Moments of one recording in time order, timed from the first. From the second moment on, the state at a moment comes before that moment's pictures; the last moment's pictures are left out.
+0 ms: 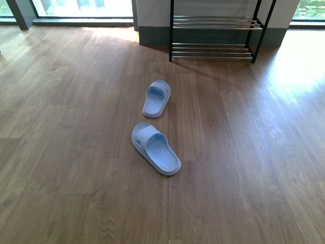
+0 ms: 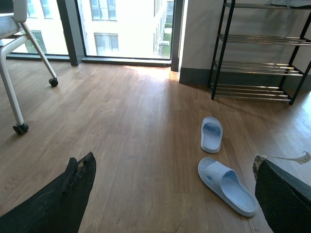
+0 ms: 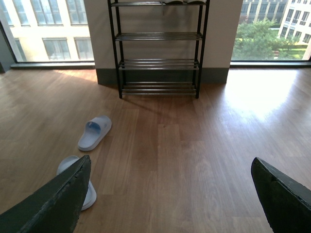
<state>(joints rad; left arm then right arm) 0.00 0.02 0.01 0.00 0.00 -0.01 0.00 0.00 0.02 0.00 0.00 0.00</state>
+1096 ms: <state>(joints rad) 0.00 0.02 0.01 0.00 0.00 -0.01 0.00 0.01 0.02 0.00 0.00 0.00</state>
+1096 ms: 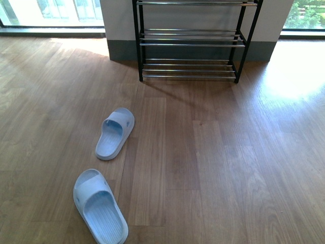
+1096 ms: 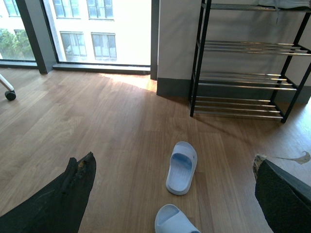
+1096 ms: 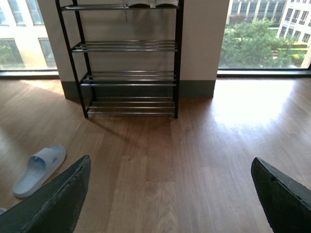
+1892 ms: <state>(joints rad) -0.45 2.23 0.77 0.33 -0.40 -0.48 0.00 0.00 0.02 0.00 0.00 0.00</state>
